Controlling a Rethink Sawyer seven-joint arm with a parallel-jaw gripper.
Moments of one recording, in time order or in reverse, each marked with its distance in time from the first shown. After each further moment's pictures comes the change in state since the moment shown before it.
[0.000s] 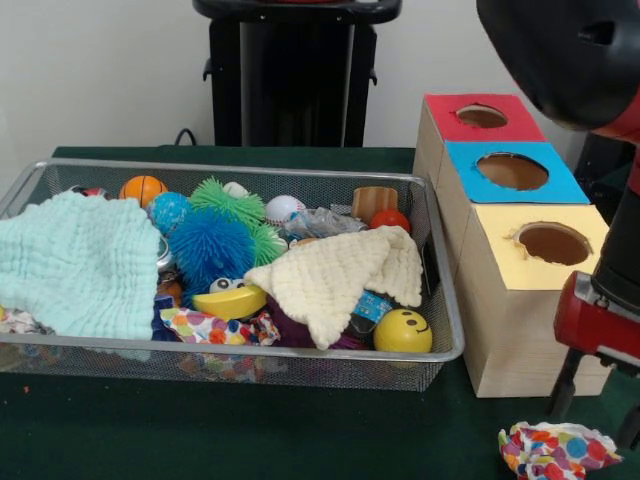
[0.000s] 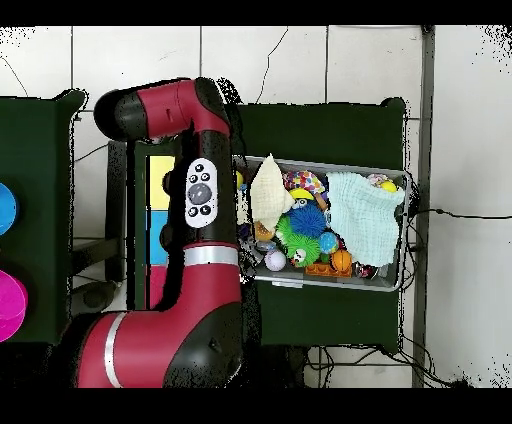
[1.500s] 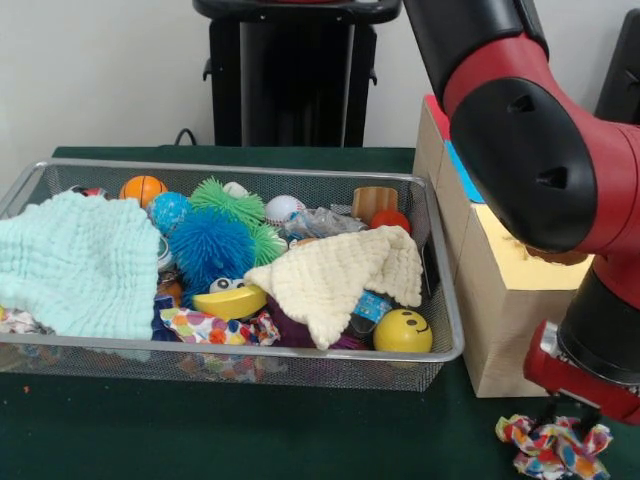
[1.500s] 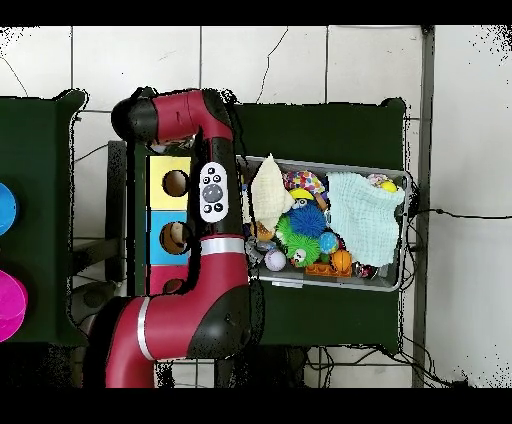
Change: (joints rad) arm -0.026 0.235 0.001 -0.281 0.058 0.229 -0.001
